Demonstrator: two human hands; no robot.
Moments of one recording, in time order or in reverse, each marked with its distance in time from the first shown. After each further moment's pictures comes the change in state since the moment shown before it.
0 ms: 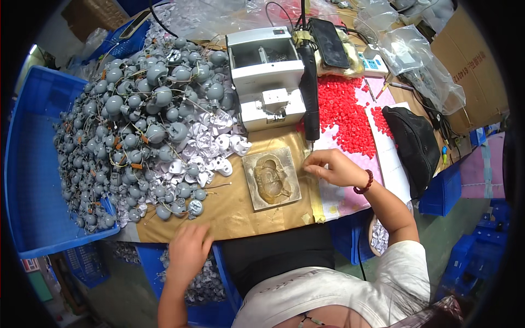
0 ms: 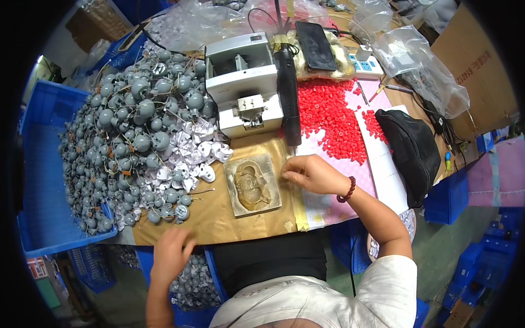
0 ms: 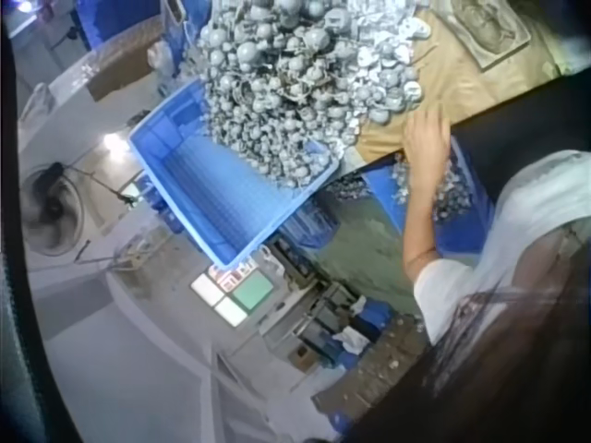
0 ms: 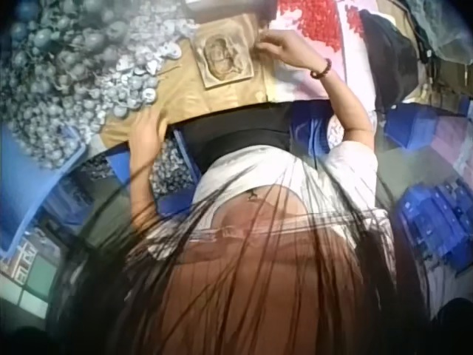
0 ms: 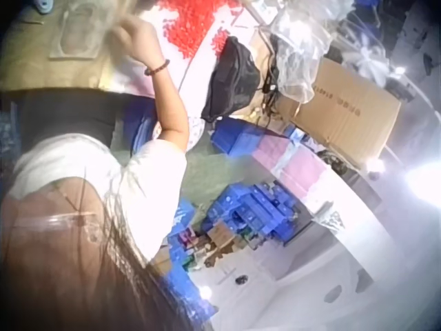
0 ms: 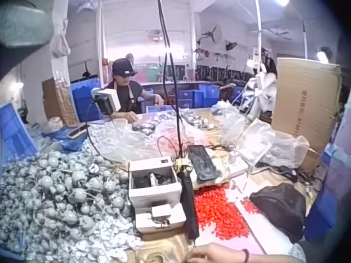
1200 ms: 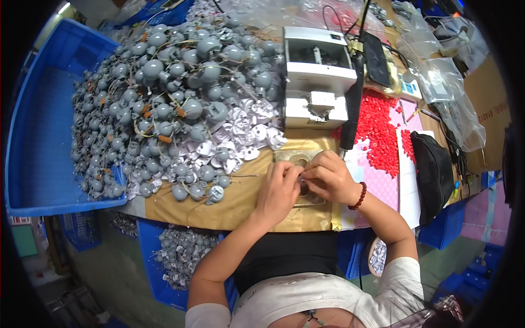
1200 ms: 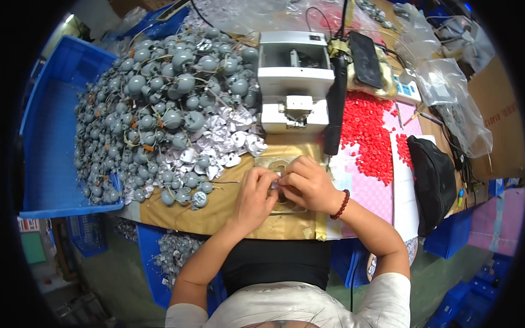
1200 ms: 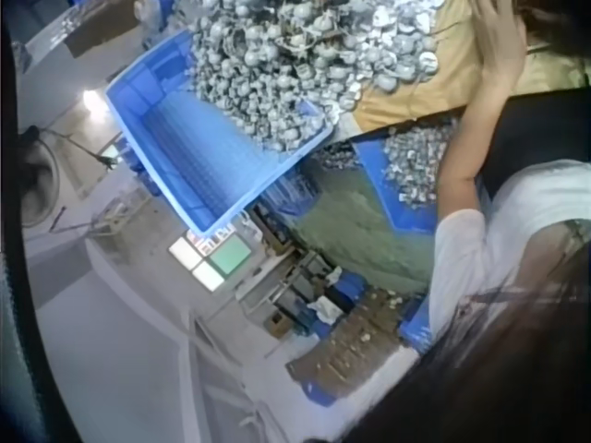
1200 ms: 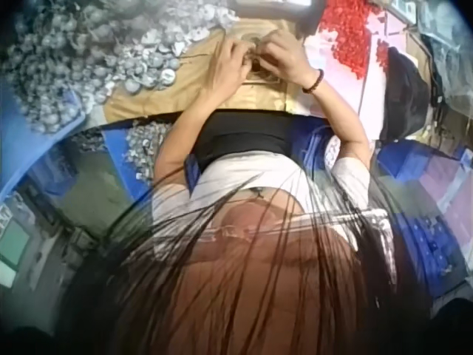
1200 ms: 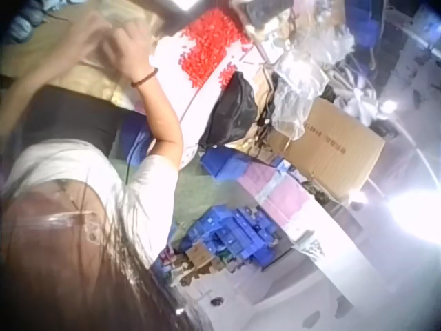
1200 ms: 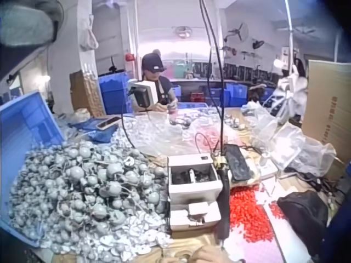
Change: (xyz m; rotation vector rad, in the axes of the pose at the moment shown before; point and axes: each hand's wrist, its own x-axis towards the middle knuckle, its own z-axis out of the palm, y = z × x) left_hand 0.138 0.080 0.084 -0.398 0.511 0.176; right_hand 0.051 -0.024 0.050 -0.284 0.358 -0.696
